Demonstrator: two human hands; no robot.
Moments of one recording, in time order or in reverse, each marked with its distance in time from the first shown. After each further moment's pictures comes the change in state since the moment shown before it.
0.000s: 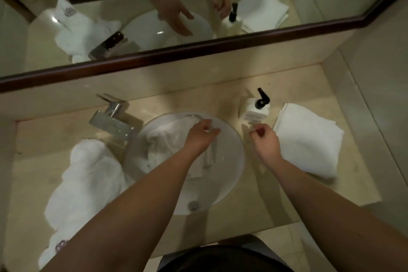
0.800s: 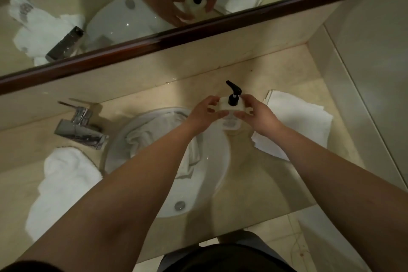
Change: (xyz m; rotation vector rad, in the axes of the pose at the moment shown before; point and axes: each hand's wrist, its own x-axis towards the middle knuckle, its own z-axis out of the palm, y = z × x) left_hand 0.060 0.047 0.050 0.028 -0.210 0.206; right_hand 0.073 0.000 -0.046 -0.111 -0.334 -0.250
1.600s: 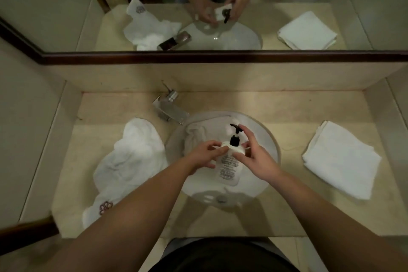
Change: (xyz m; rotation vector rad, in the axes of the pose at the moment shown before) left_hand -0.205 -0.093 -0.110 -0.374 0.010 -0.254; right_hand -0.108 -0.113 0.160 -0.117 -0.221 -0.244
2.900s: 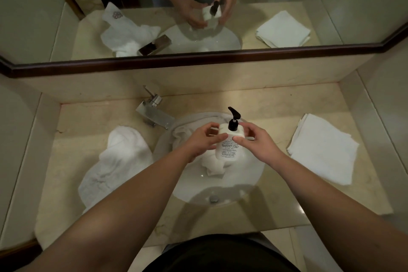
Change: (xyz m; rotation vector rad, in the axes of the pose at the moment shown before) left_hand 0.026 0.041 0.015 -0.052 -0.028 0.185; right_hand 0.015 0.015 -0.038 0.180 0.178 0.127
